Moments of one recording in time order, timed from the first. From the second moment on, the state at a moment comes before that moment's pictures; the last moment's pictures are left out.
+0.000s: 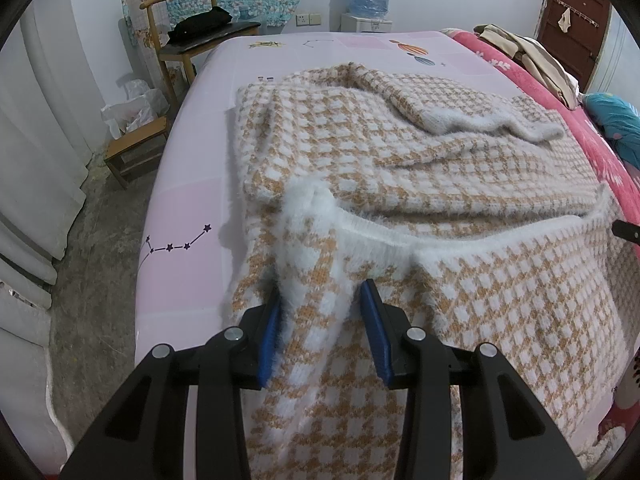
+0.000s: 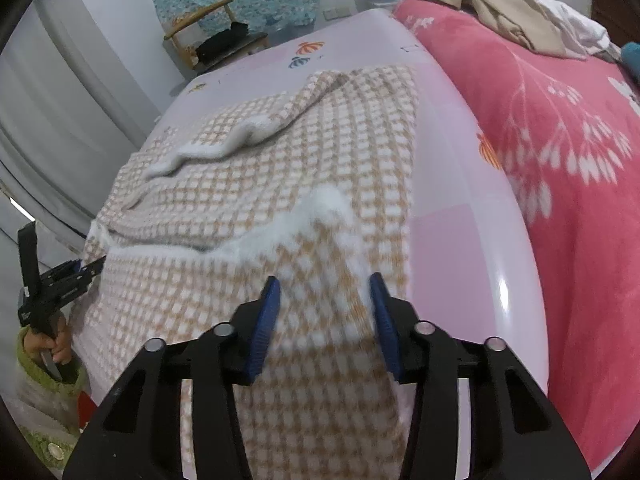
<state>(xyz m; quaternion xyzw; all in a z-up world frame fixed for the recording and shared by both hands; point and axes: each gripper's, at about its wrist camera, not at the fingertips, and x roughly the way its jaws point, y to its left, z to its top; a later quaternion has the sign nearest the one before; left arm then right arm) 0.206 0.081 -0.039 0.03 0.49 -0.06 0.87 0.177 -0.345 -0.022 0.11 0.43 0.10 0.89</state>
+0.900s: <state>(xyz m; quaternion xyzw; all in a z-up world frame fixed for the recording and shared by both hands) 0.203 0.076 -0.037 0.03 0.48 -0.05 0.87 0.165 -0.300 -0.022 0.00 0.44 0.03 0.90</state>
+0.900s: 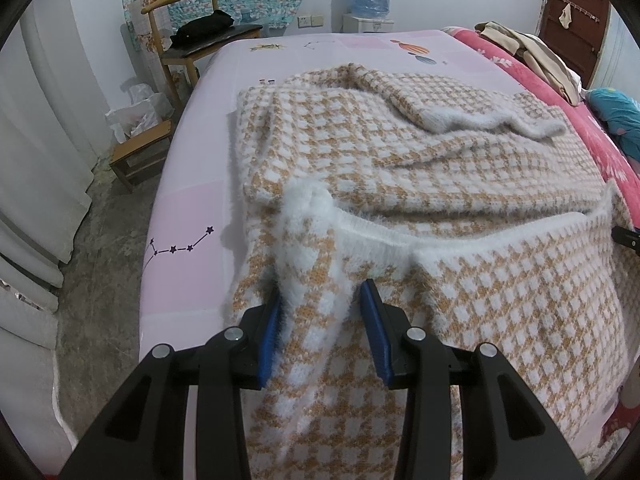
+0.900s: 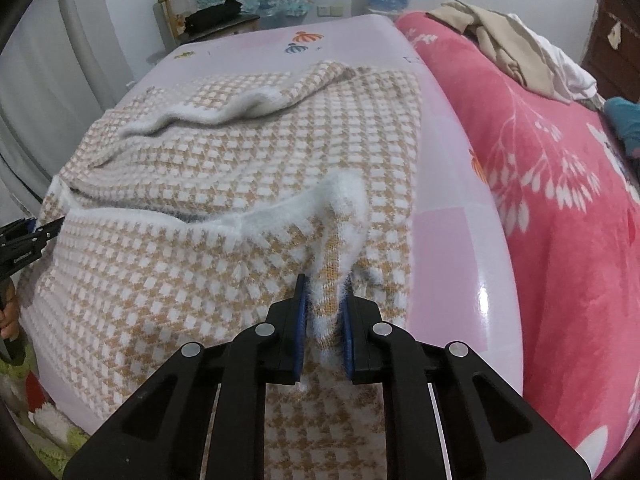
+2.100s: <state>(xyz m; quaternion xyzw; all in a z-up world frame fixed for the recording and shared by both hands) 0.204 0.078 -0.036 0.04 0.48 -0.04 0.87 0.163 -0.302 -0.024 0.00 0.44 0.03 0.90</state>
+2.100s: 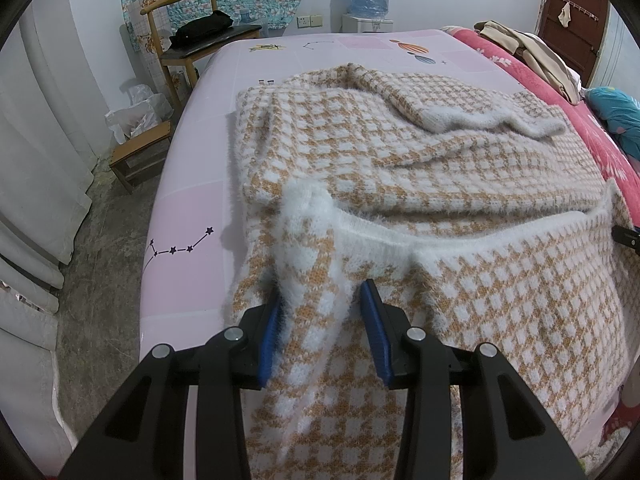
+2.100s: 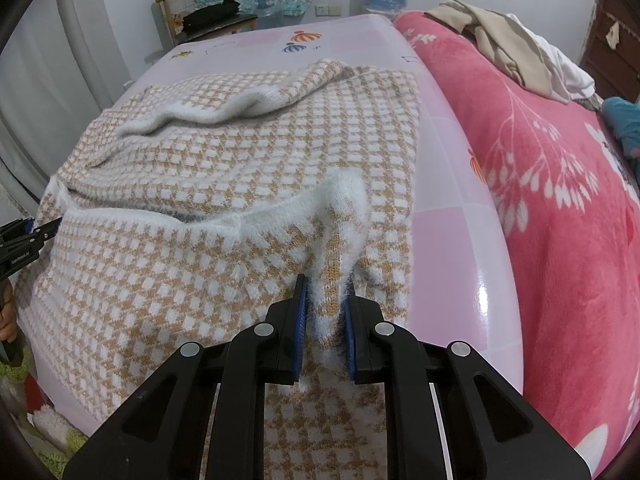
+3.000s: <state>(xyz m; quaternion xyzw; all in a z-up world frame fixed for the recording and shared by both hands) 0.206 0.082 -0.036 0.04 0.48 -0.04 0.87 0.163 -0.302 -0.025 0.00 0.44 0.03 0.90</state>
